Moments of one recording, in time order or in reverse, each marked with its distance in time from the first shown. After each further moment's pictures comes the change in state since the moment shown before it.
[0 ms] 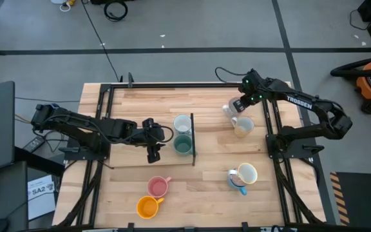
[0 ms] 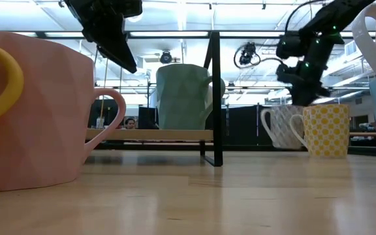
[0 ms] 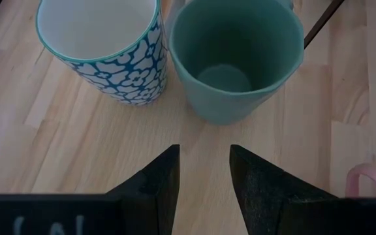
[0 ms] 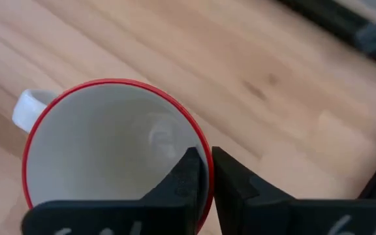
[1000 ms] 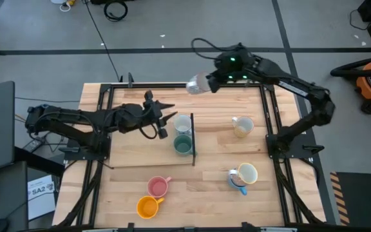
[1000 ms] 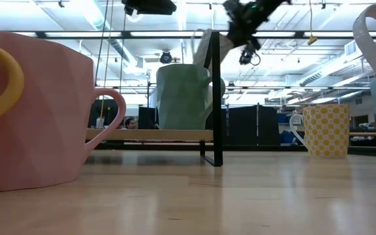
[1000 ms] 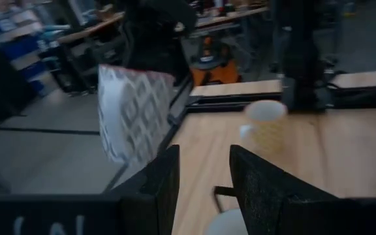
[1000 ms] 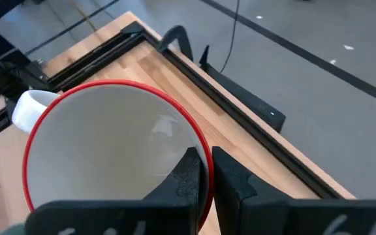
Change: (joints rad) left arm 0.137 -0.105 0.003 0.587 -0.224 0.453; right arm 0.291 0.275 0.694 0.063 -0.049 0.042
